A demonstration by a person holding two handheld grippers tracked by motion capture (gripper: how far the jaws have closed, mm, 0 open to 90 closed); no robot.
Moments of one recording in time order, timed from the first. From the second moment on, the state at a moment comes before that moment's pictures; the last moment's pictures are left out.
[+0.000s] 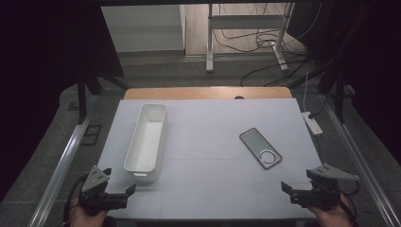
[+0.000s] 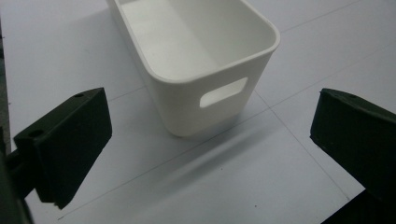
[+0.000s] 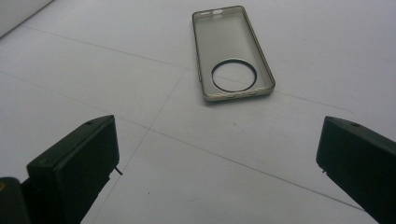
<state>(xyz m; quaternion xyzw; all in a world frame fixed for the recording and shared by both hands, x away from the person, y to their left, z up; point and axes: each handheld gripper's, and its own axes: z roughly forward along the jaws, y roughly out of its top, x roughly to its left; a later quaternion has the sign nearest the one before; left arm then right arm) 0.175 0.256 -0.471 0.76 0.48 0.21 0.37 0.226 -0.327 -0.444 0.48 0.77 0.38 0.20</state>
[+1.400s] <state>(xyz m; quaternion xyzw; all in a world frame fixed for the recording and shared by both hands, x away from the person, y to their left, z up) 0.173 0.262 -0.471 0.76 0.48 0.19 0.40 0.249 -0.319 -0.447 0.46 0.79 0.36 0.17</state>
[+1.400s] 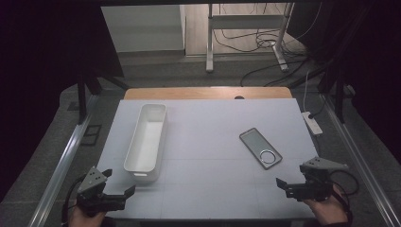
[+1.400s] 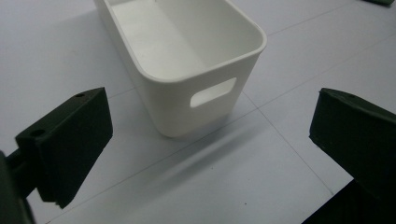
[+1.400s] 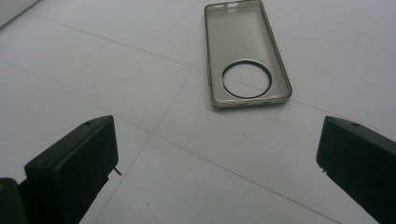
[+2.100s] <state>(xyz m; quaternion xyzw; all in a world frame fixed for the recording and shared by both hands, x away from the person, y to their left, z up) 0.172 0.261 -0.471 0.76 0.47 0.20 0.40 0.277 -0.307 -0.446 0.44 0.80 0.36 0.16</state>
